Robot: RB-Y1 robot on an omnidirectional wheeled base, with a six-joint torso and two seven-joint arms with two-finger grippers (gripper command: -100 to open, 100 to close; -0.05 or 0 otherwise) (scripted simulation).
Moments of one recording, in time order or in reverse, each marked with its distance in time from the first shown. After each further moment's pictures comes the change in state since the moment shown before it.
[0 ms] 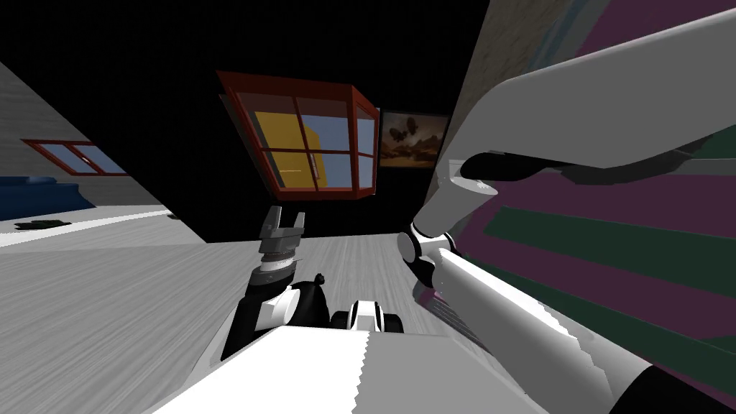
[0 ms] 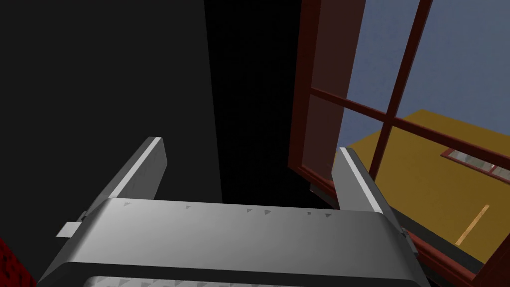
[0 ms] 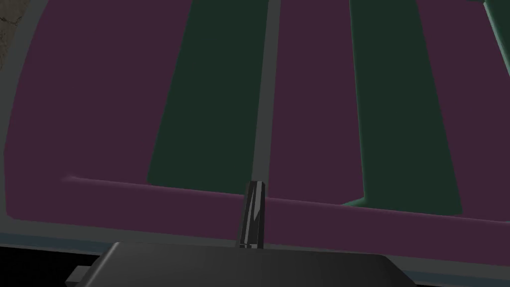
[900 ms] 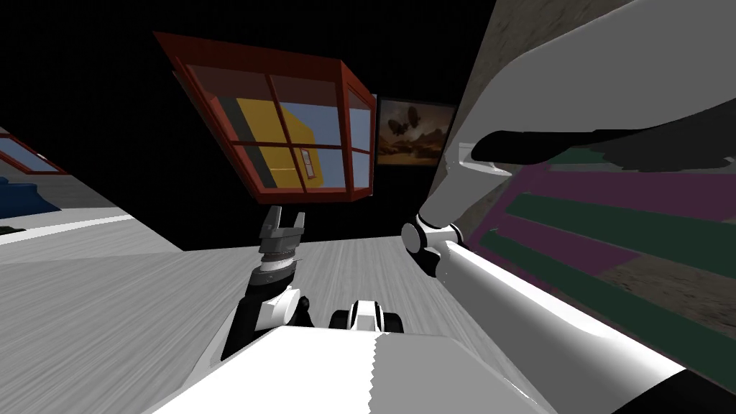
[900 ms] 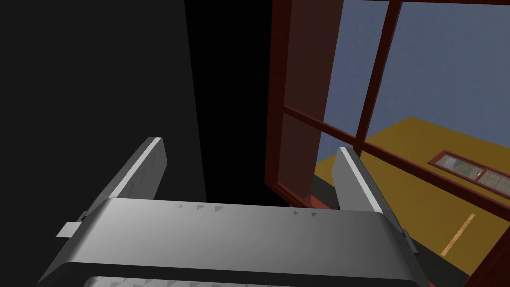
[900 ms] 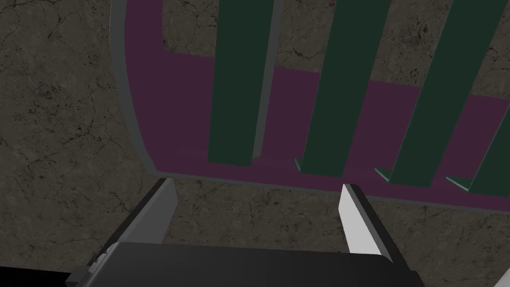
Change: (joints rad) left arm -0.001 0.000 0.000 0.000 0.000 0.000 0.000; right arm -0.078 -0.068 -0.039 0.094 0.052 0.021 -0.005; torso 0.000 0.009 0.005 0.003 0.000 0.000
